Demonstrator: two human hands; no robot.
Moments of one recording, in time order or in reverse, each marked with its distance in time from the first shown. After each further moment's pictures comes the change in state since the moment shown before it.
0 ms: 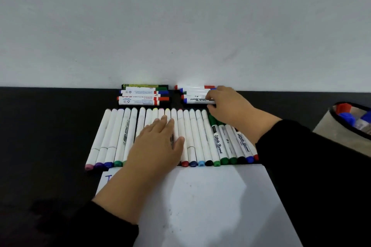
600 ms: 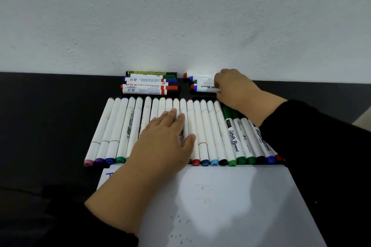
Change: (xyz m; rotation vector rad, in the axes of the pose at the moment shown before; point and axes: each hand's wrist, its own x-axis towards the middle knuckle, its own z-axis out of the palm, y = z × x) left_hand 0.007 -0.008 0.009 0.039 -0.051 0.018; right_hand 0.042 0.000 0.023 -0.180 0.016 -0.061
